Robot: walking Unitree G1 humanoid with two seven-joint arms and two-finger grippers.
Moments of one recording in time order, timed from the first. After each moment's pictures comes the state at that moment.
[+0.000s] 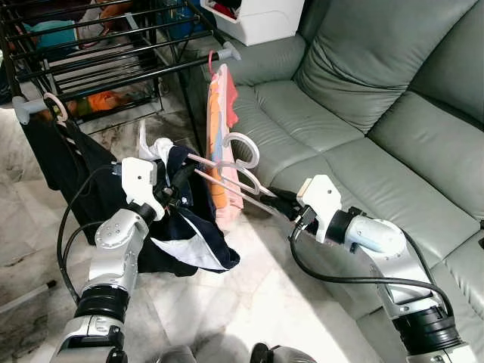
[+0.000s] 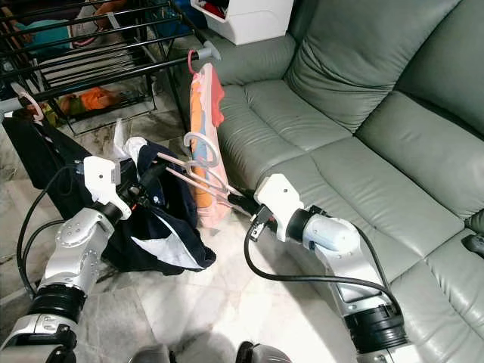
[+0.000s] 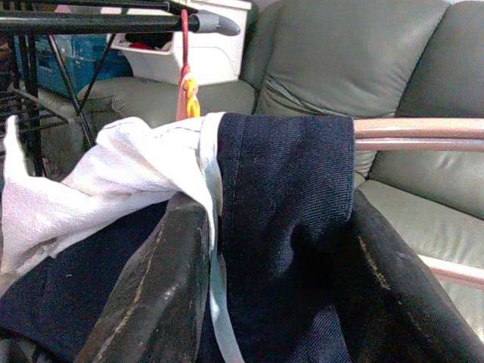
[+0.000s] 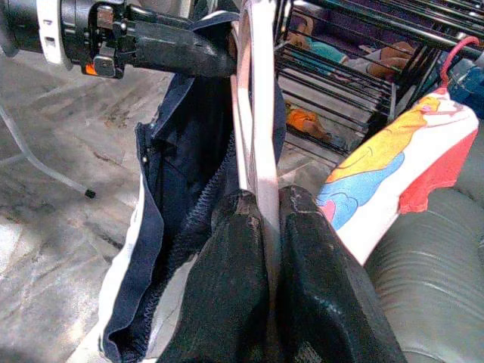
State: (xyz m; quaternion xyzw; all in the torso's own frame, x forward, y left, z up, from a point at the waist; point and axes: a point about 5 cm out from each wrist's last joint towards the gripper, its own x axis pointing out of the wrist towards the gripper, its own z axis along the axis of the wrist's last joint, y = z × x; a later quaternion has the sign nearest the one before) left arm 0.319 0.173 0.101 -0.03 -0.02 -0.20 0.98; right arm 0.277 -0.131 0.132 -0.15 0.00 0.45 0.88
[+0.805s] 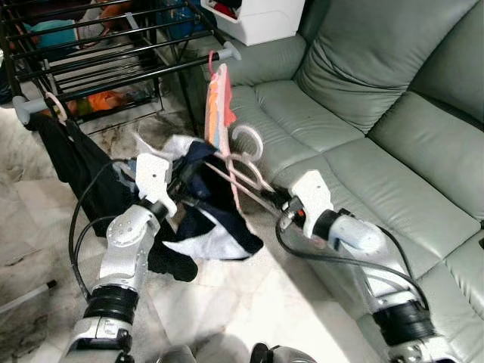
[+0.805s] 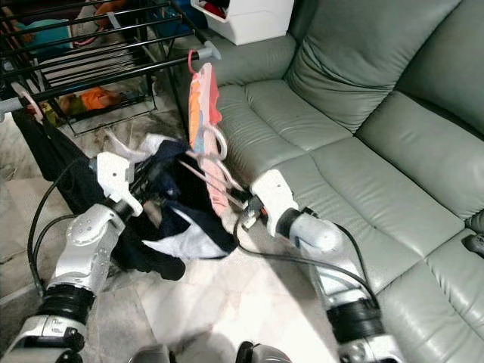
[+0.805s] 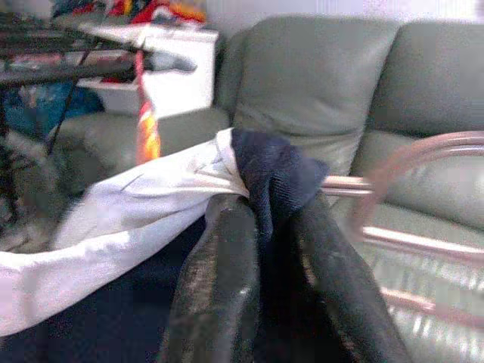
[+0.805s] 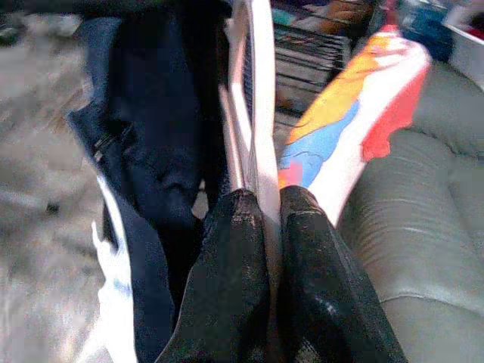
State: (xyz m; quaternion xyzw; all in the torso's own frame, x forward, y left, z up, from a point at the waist) left arm 0.316 0.143 0.118 -0.02 -0.06 -0.25 0.97; right arm 0.295 -0.122 0.113 -0.10 0.04 0.36 0.93
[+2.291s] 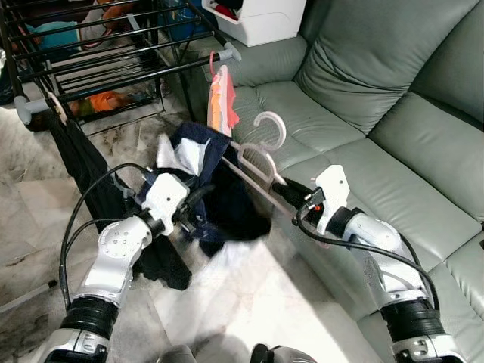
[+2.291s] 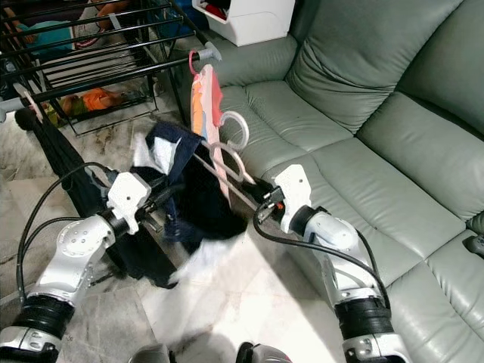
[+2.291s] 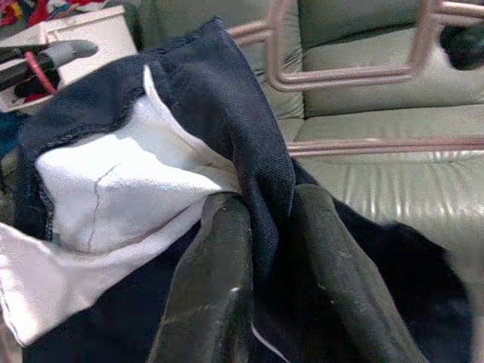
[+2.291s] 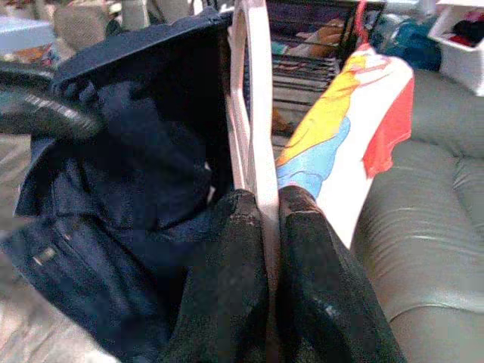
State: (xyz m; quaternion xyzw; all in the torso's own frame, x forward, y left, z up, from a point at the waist) left arm 0.297 0.152 0.102 0.15 -0.03 -0.34 0.93; right arm 0.298 -0.144 0.115 -0.04 0.02 0.36 0.93
